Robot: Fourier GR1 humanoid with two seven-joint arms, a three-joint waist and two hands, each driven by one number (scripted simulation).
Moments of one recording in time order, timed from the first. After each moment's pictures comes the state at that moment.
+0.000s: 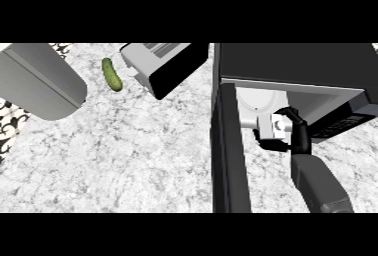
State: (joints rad) left arm 0.80 0.17 0.25 -2.31 0.54 -0.58 -0.24; right arm -0.60 -0.16 -0.37 -0.28 0.18 -0.30 -1.02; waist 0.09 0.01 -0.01
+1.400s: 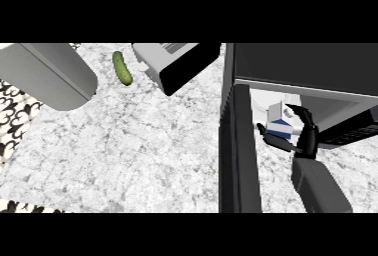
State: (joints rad) left arm 0.70 0.24 0.28 -2.30 0.55 -0.55 -0.18; right arm -0.51 -0.13 -0.36 -0.45 0.08 -0.49 -1.01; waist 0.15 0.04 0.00
